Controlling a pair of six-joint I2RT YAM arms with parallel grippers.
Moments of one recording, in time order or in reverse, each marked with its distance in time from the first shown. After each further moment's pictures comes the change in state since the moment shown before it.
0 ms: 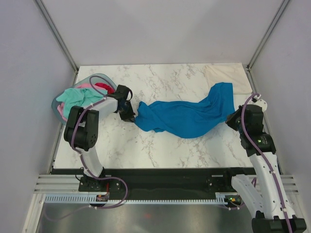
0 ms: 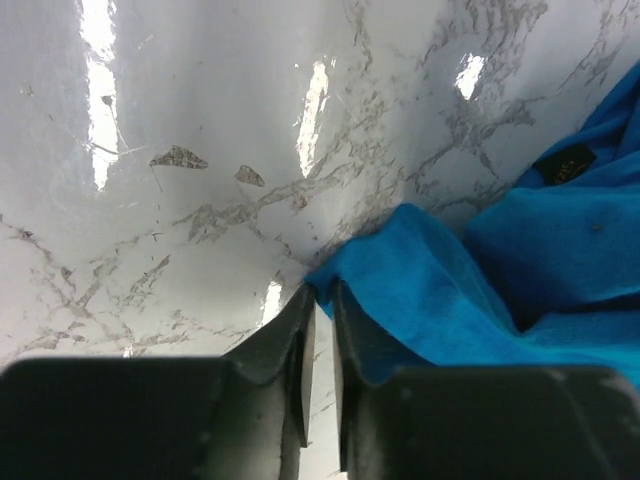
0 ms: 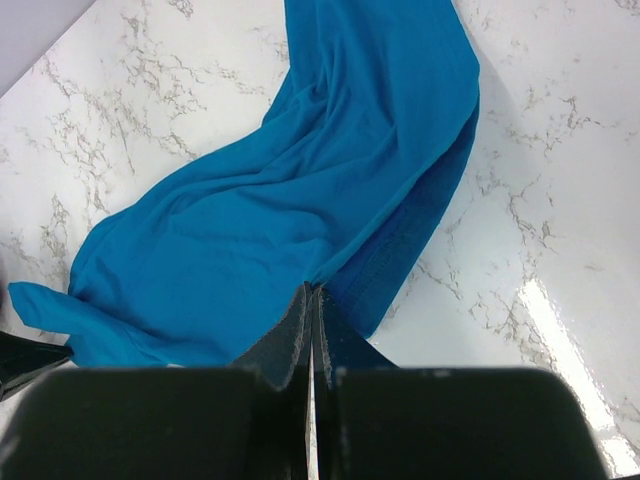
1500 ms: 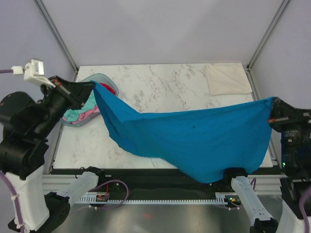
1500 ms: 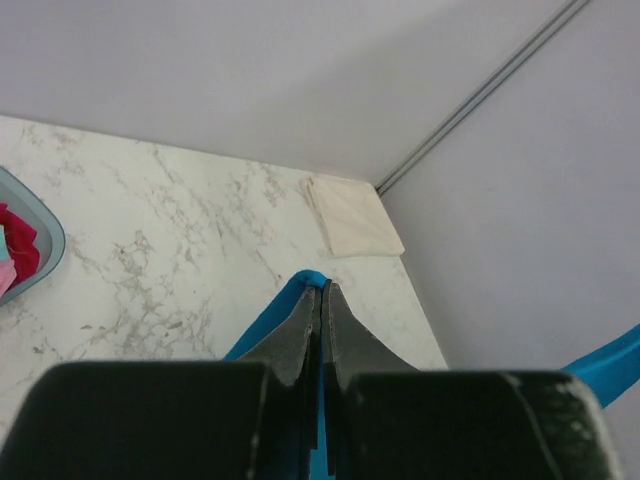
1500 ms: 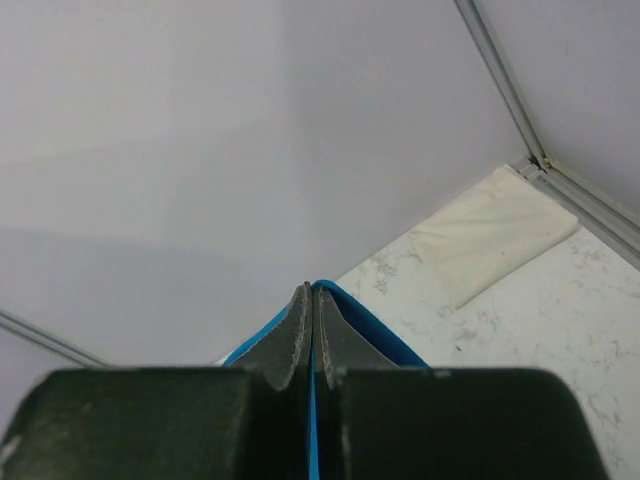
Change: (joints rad) left arm -0.009 -0.940 0.723 -0.428 -0.017 -0.005; right arm 0.000 -0.145 0.796 -0.225 0.158 0.056
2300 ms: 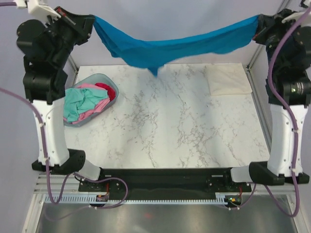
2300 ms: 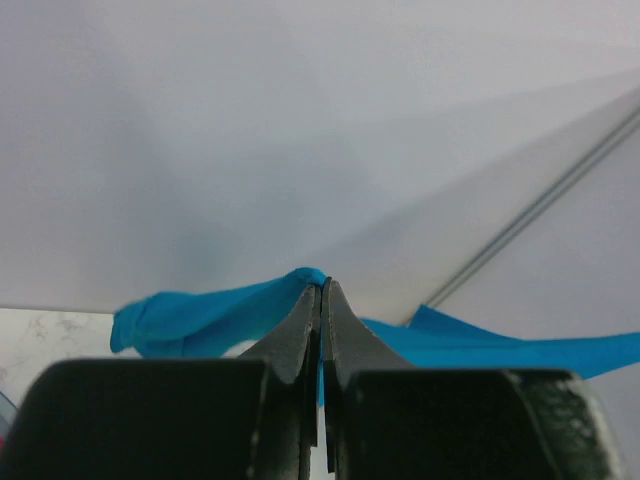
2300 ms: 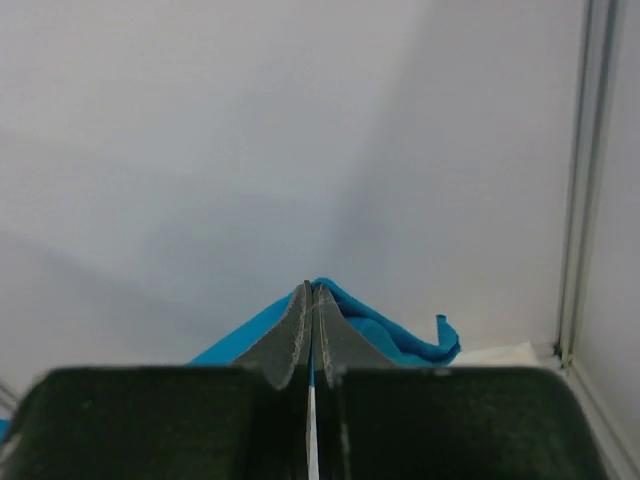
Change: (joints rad) left arm 0.147 0.682 0.563 0.249 -0.014 0.003; right arm 0.002 0.851 0.542 0.386 -0.180 -0.385
